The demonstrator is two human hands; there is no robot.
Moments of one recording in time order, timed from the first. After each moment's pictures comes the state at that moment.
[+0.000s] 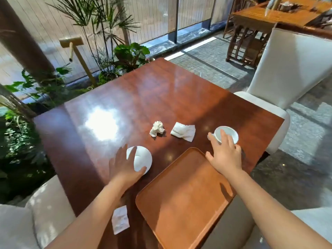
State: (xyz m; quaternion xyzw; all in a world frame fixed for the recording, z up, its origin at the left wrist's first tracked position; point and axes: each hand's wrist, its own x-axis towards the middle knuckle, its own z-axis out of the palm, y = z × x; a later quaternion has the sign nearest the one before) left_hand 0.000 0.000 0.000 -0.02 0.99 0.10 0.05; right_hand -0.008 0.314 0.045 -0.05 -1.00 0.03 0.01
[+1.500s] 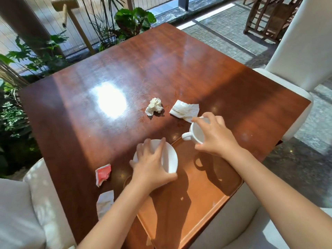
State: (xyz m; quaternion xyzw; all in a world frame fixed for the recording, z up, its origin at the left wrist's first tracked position) left_hand 0.031 0.109 -0.003 -0.02 0.97 0.15 0.16; right_hand -0.043 0.309 0.027 0.09 -0.98 0.14 -0.10
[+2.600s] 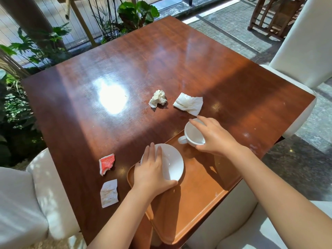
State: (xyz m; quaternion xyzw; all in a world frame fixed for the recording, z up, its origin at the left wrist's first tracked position) left_hand 0.068 0.101 -0.029 0.01 0.98 0.08 0.17; right_hand -0.029 0.304 0.005 0.17 -0.97 0.12 -0.13
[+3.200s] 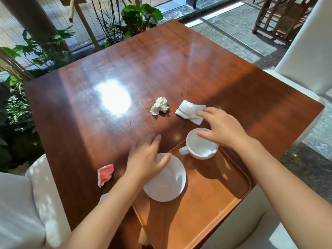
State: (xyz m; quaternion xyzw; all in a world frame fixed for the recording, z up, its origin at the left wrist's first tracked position) left_hand 0.010 0.082 0.002 0.05 0.99 0.12 0.02; right_hand -0.076 0.306 0.037 0.16 -0.98 0.12 -0.06
